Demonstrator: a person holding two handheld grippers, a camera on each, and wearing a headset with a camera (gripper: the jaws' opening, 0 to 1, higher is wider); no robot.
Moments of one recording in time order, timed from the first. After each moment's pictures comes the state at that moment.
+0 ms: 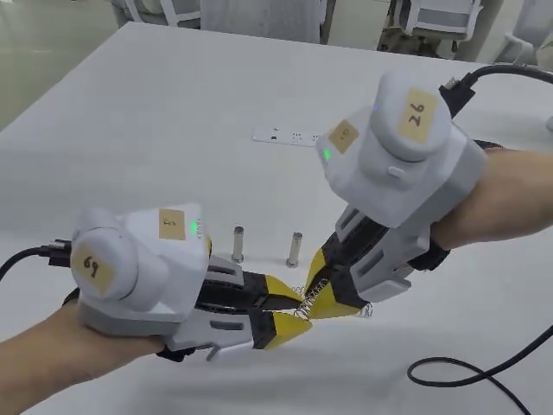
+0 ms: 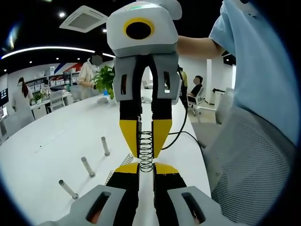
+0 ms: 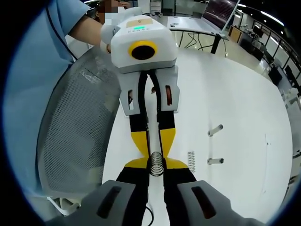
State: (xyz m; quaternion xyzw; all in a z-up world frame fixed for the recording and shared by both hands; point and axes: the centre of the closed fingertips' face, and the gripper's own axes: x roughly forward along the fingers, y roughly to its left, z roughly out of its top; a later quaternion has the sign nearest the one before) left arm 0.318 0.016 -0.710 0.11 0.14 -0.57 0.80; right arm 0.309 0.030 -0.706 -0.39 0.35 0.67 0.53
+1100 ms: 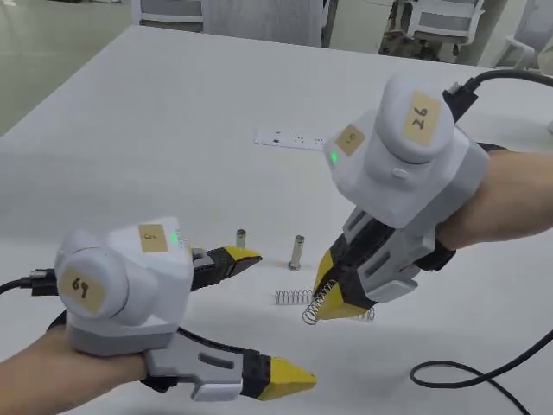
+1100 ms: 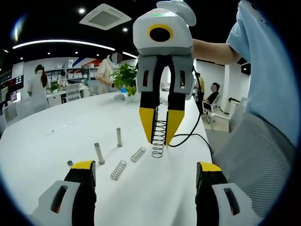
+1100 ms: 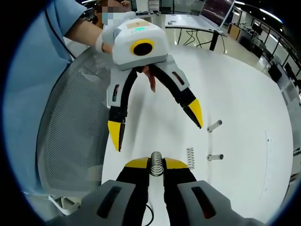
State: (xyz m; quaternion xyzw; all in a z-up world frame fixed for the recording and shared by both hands) left arm 0.328 0.040 -0.723 0.06 0.16 -0.50 0.85; right arm 0.313 0.025 -0.710 -0.39 0.36 0.66 0.53
